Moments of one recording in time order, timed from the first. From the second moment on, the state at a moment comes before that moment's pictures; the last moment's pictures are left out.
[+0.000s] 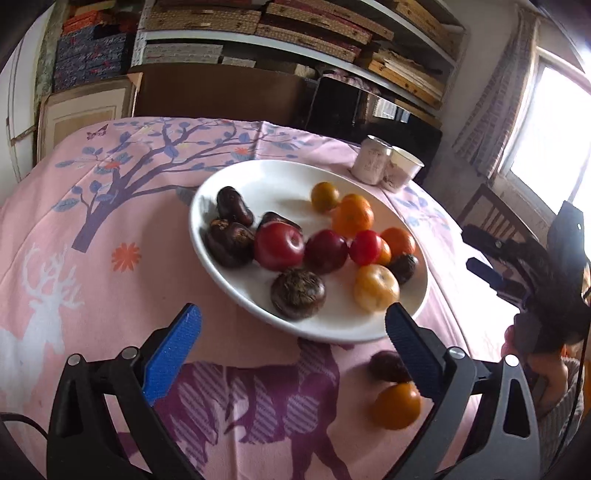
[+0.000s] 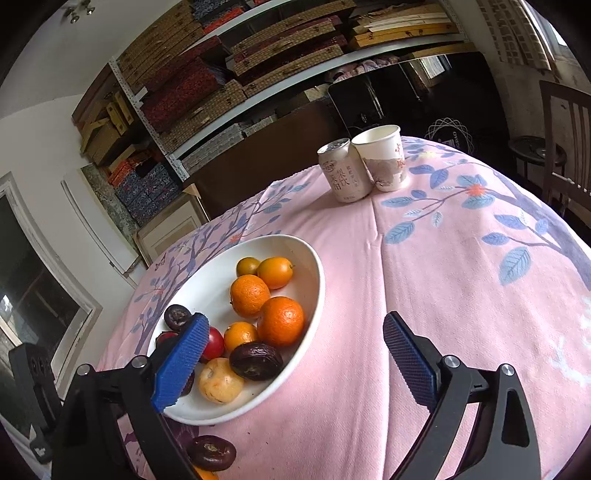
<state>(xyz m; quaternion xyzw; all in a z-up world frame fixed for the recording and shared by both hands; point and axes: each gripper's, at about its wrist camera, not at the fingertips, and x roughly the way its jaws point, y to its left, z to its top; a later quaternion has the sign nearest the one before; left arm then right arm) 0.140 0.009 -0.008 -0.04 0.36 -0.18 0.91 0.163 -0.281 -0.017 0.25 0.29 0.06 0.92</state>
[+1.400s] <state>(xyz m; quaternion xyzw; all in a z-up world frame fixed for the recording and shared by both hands) 0.104 -0.059 -0.045 0.10 0.42 -0.25 0.87 0.137 -0.181 -0.052 0.16 0.42 0.25 0.86</state>
